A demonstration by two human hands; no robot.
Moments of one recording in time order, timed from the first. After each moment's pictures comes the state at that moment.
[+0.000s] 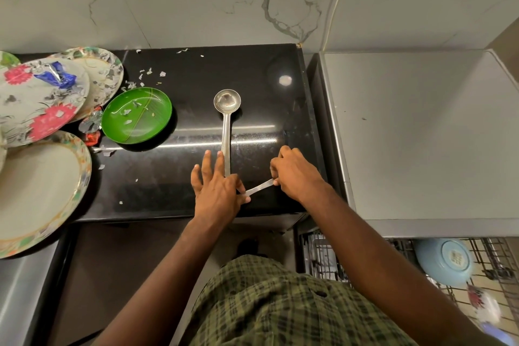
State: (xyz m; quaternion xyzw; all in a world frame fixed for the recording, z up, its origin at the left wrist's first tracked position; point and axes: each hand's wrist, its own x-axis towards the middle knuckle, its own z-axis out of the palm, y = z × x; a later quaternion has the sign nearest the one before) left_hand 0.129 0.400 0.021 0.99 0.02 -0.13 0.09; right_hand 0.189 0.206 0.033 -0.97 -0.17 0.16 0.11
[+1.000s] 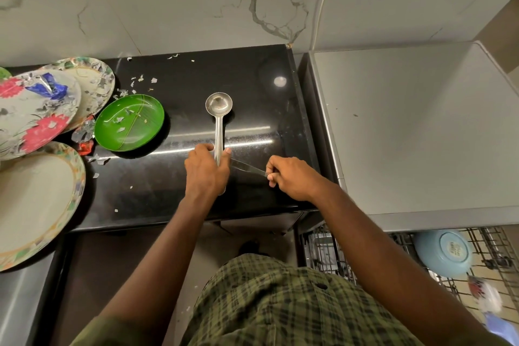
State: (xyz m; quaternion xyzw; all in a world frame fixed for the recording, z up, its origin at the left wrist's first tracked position) left_hand 0.178 0.410 0.021 0.92 0.19 0.01 0.34; right_hand 0.187 0.184 0.034 -0.90 -0.13 0.26 0.31
